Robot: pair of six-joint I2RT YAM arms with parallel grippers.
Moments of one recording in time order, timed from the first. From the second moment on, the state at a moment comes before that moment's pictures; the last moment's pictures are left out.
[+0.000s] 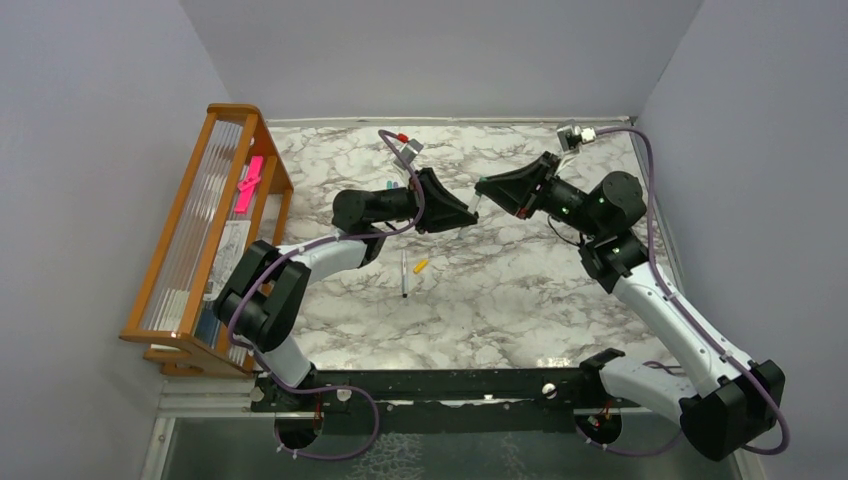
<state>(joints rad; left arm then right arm) -0.55 1.65 0.91 1.43 0.99 -1.17 0.43 1.05 0.91 0.35 -0.62 0.60</state>
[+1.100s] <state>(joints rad) -0.60 1.72 1.00 1.41 1.09 -1.12 0.42 0.93 0.67 0.58 -0.55 0.74</state>
